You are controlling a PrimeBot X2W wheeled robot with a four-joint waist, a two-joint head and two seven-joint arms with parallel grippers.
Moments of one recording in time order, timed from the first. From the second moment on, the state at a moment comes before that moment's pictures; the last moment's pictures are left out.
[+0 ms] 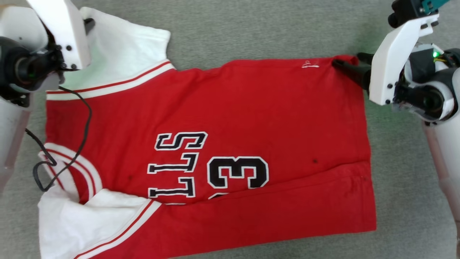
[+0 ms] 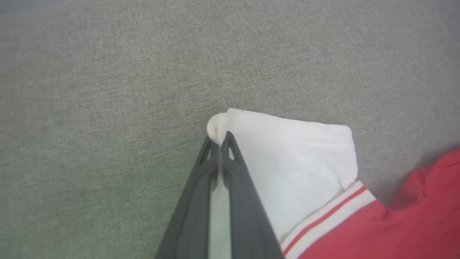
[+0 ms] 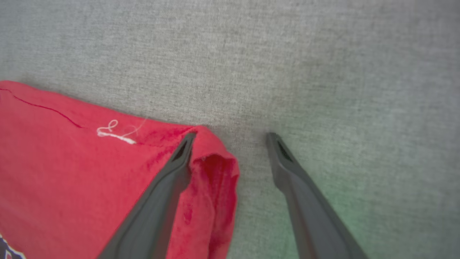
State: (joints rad) left arm -1.07 0.64 -0.52 0.31 -0.90 0.11 0.81; right arm -0.88 -0.29 0.27 0.42 0.62 0.13 0.83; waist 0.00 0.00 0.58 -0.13
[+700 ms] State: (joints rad) left arm -0.83 0.63 -0.43 0.26 -0.99 0.08 0.57; right arm -0.80 -0.35 0.27 0.38 0.56 0.13 0.75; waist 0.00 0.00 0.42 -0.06
